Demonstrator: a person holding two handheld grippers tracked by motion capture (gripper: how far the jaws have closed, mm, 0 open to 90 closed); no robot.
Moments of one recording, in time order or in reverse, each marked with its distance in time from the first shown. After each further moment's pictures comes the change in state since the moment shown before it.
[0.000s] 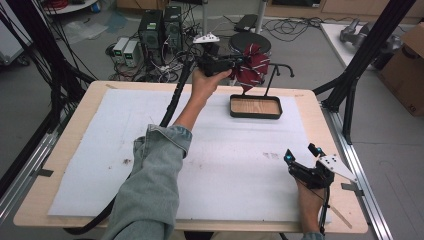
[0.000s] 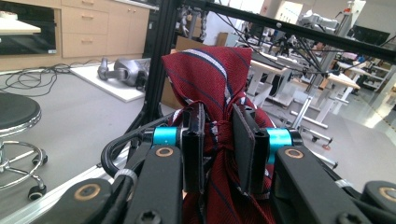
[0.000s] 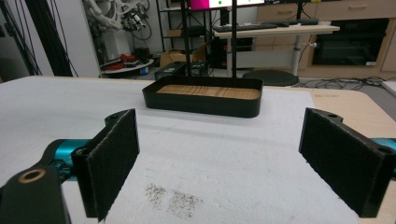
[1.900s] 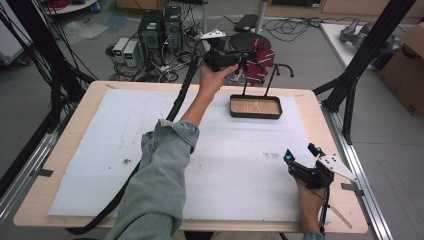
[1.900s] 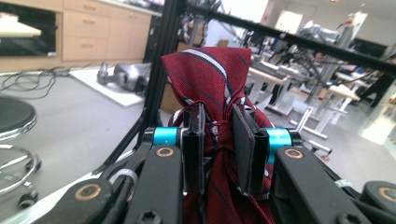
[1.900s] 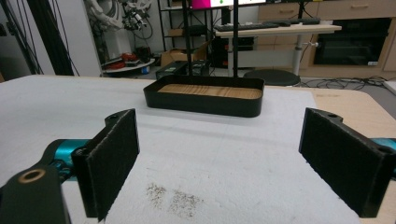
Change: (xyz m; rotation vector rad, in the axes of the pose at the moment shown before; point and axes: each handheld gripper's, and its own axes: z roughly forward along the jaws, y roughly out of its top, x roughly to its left) left arm 0.010 0.004 0.026 -0.026 0.003 -0.028; right arm 0.000 0.000 0.000 0.004 0.004 0.000
